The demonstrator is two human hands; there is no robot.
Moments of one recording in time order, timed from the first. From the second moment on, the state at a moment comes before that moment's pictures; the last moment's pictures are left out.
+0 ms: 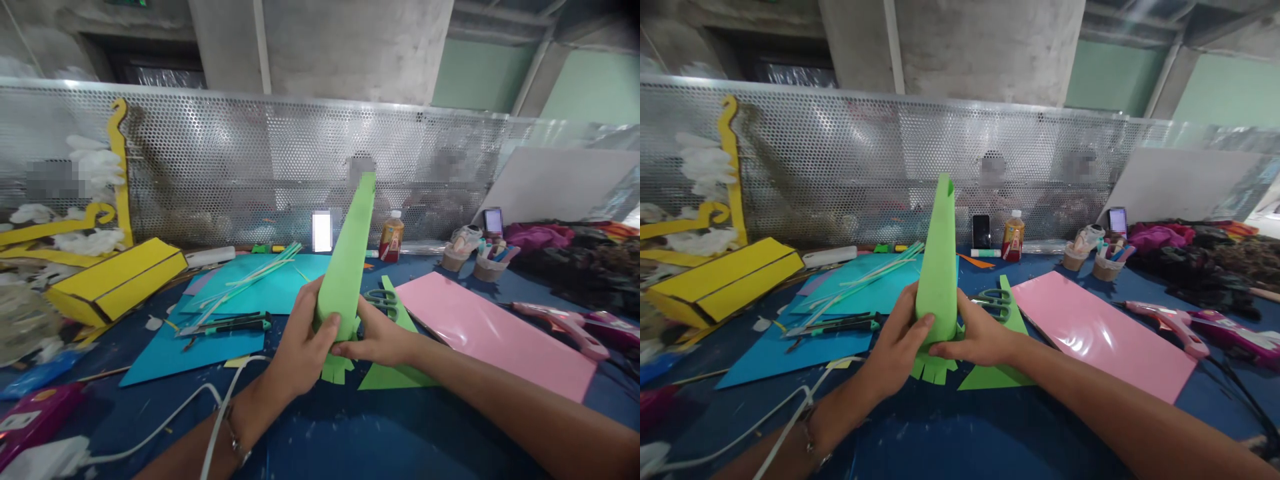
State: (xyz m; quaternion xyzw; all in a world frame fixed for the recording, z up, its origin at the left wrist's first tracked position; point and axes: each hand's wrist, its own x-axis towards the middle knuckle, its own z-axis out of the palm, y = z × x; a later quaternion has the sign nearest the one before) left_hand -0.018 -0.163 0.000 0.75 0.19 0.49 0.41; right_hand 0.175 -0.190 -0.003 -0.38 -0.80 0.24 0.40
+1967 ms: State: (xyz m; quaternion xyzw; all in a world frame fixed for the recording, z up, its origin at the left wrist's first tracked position) left_hand -0.067 0.011 0.103 0.66 0.60 0.44 0.08; right_hand 0.164 -0.062 0.027 -0.65 -0.76 0.03 0.02
